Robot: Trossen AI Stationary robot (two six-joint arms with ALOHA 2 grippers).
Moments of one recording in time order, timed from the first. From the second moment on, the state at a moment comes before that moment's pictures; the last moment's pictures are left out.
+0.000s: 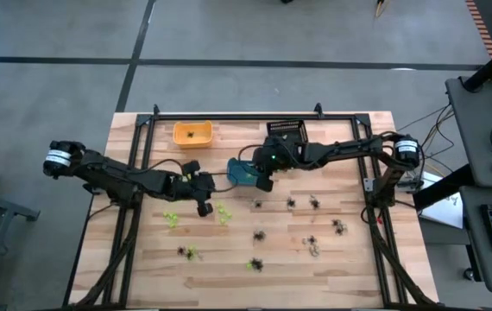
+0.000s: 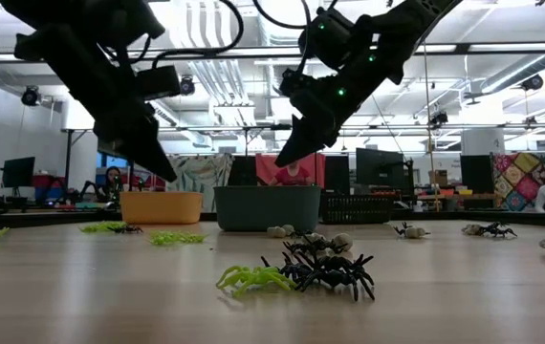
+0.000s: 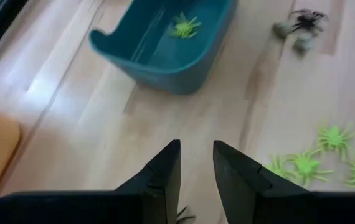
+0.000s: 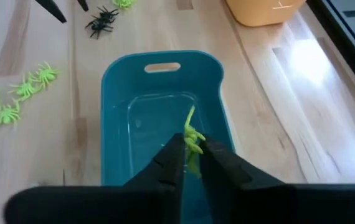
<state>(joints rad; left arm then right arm) -0.12 1.32 0.63 -0.26 -0.44 -0.30 -0.21 1.74 1.09 -0.07 0.02 -0.06</state>
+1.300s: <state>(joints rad) -0.12 1.45 0.63 -0.46 -0.41 -0.38 -0.07 1.69 1.10 -0.15 -0.13 0.07</state>
